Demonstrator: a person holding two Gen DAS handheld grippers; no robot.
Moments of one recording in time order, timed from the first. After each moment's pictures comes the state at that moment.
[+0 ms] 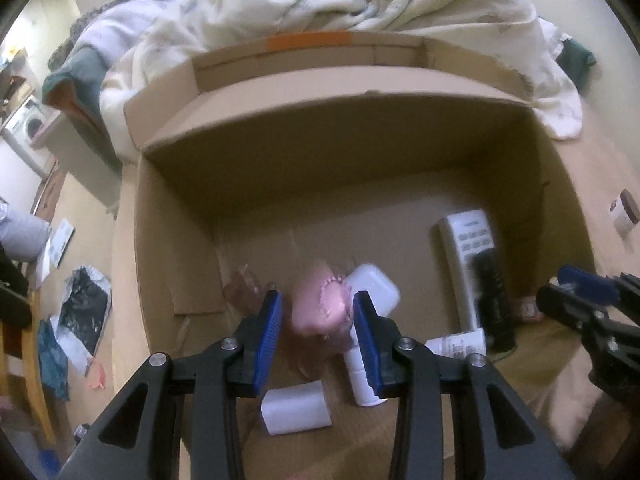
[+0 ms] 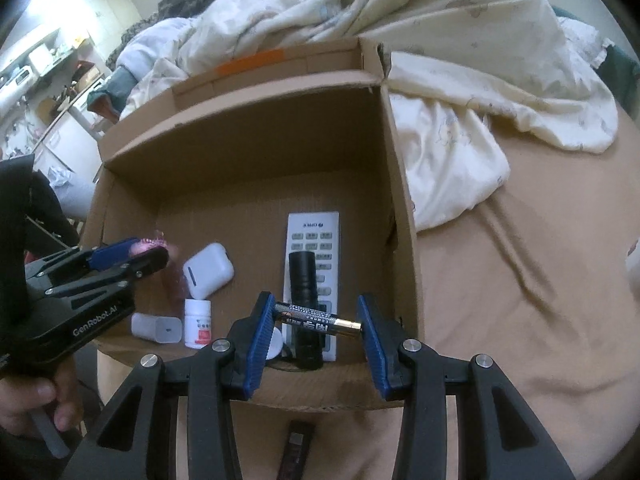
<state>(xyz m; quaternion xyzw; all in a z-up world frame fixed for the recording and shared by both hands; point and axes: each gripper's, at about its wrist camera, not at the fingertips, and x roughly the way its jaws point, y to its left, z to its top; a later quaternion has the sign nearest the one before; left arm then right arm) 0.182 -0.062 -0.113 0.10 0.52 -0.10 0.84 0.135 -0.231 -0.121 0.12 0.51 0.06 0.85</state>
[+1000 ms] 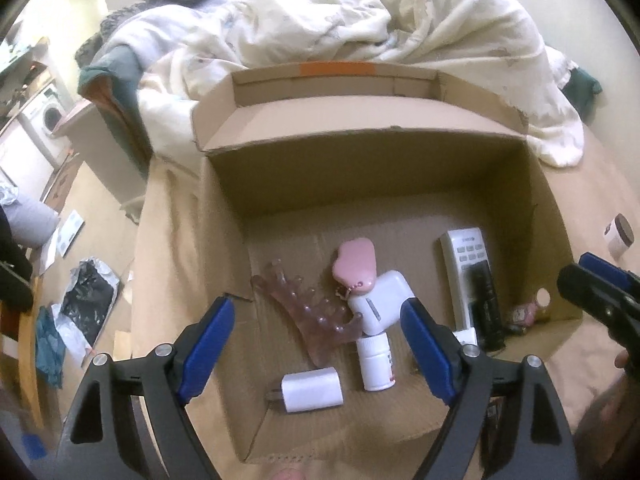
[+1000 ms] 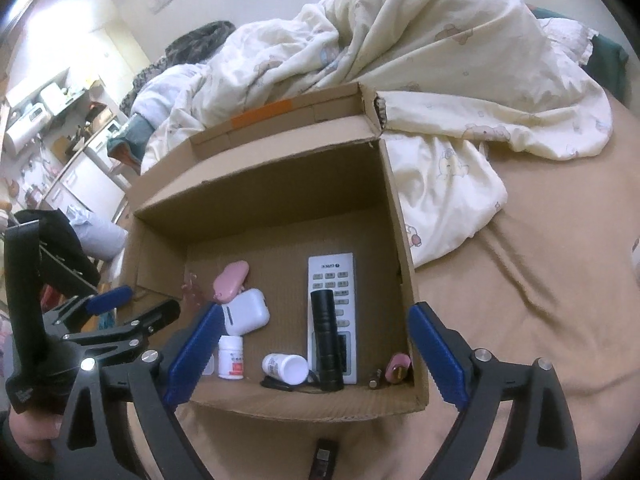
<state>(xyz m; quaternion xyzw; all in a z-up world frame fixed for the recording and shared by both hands) 0.157 -0.040 -0.082 0.07 0.49 -0.08 0.87 0.123 -0.244 -0.091 0.17 0.44 0.07 0.88</state>
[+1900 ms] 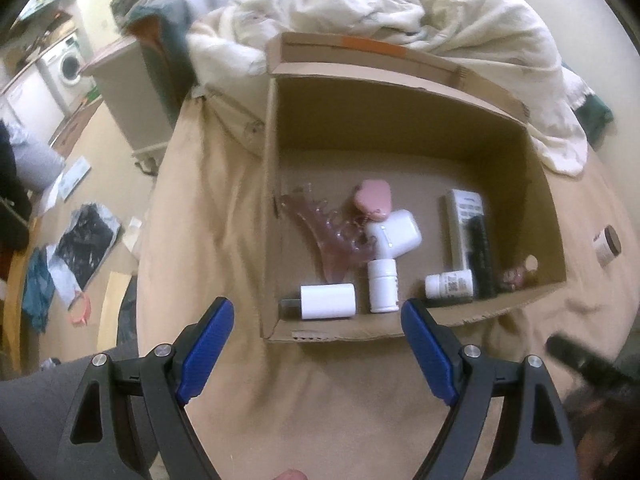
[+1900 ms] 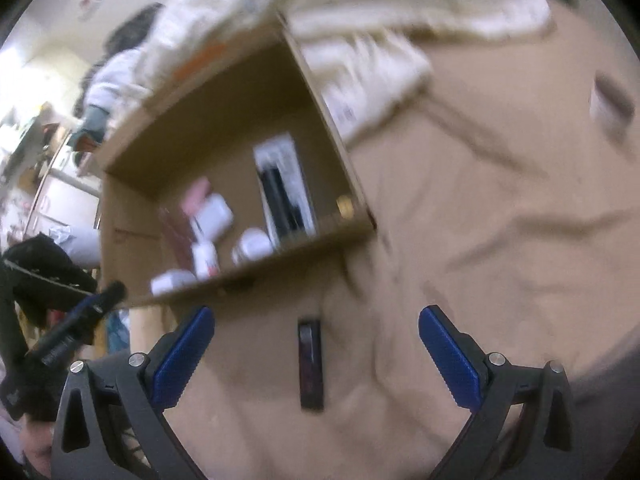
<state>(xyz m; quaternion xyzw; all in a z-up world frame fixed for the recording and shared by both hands) 0.104 -0.001 -0.084 0.00 0.53 -0.05 0.85 0.053 -0.258 -0.139 0.27 0.56 0.02 0.78</state>
